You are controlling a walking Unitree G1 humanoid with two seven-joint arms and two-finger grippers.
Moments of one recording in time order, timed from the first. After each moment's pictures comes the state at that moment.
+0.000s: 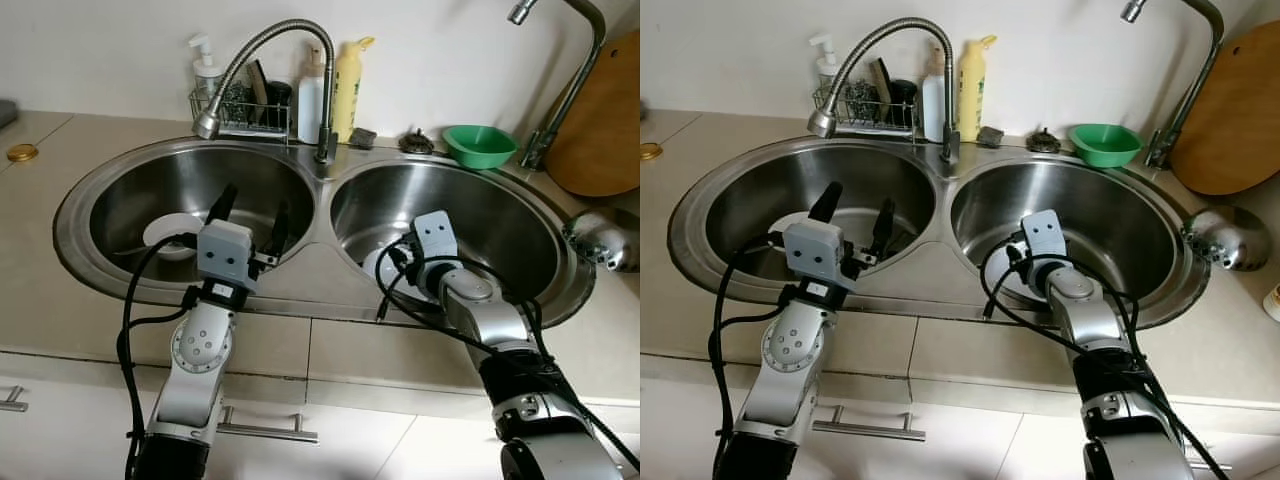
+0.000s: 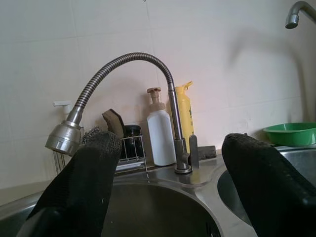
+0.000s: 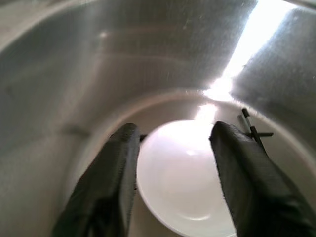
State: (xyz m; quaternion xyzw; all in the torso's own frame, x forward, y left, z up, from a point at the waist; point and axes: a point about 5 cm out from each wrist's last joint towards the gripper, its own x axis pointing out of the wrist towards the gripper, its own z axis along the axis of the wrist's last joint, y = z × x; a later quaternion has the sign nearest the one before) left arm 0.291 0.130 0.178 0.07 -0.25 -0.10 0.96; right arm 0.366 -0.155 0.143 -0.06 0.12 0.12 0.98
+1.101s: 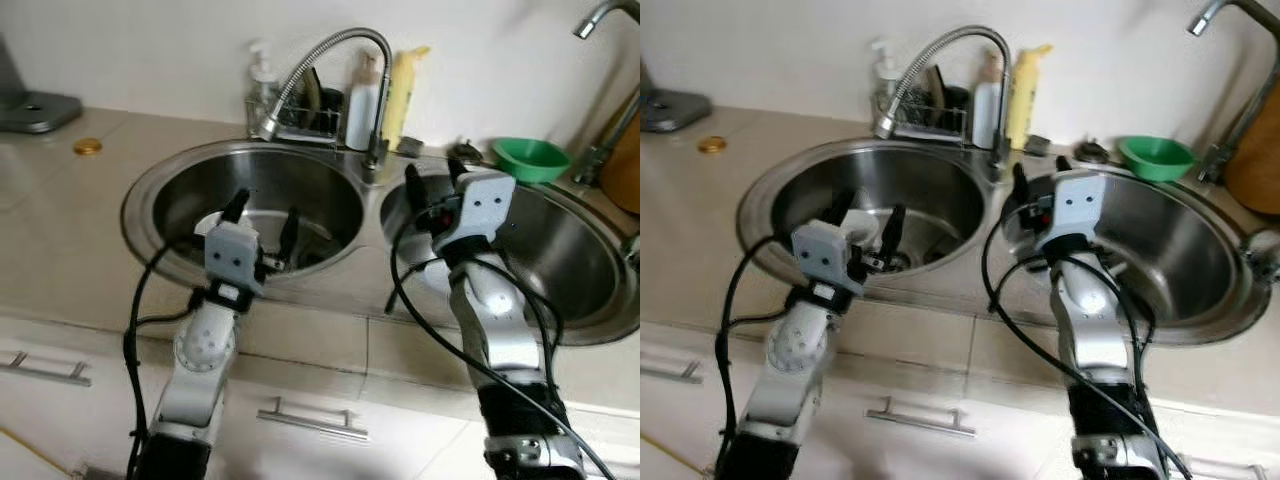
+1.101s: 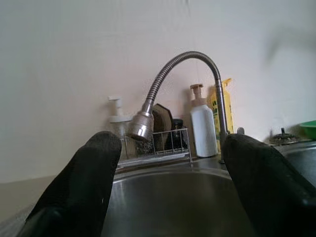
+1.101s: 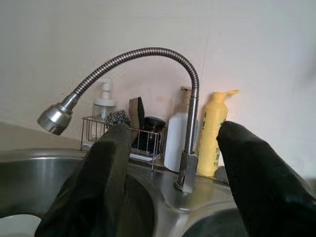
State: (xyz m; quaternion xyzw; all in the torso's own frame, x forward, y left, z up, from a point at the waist) left arm 0.291 0.132 0.177 0.06 -0.24 -0.11 0.96; right arm 0.331 -0.135 0.219 -0.02 -0.23 0.09 0.97
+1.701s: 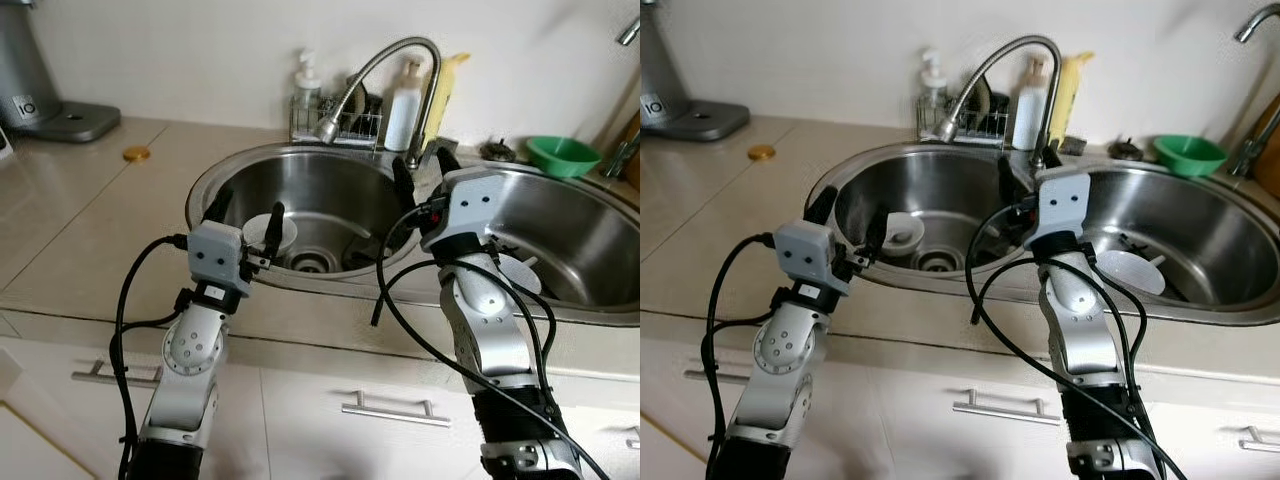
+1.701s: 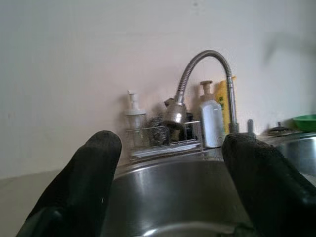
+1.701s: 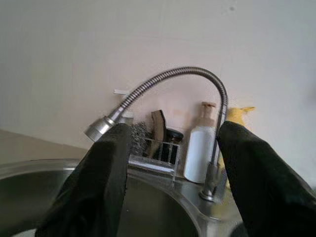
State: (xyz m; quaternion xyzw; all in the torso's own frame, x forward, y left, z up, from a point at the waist) left arm 0.290 0.120 0.177 0.04 -0.24 -0.13 0.96; right arm 0.328 -0.145 0.221 -0.05 -0.25 0.07 0.97
